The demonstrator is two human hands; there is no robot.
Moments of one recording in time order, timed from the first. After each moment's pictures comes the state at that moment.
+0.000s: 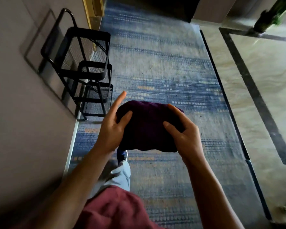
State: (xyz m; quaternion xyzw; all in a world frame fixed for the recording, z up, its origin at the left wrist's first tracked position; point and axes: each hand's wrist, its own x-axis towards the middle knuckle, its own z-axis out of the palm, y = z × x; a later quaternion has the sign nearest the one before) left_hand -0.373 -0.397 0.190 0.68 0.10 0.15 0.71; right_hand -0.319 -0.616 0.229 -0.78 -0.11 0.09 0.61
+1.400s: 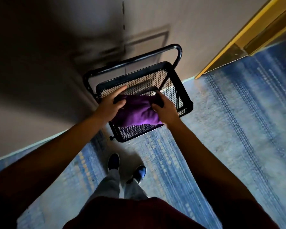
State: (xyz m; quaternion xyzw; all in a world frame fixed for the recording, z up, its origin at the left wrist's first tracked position) left_hand 0.002 -0.035 0.074 0.59 0.55 0.28 0.52; right_hand 0.246 -0.059 0.094 -0.70 -0.52 0.44 0.22
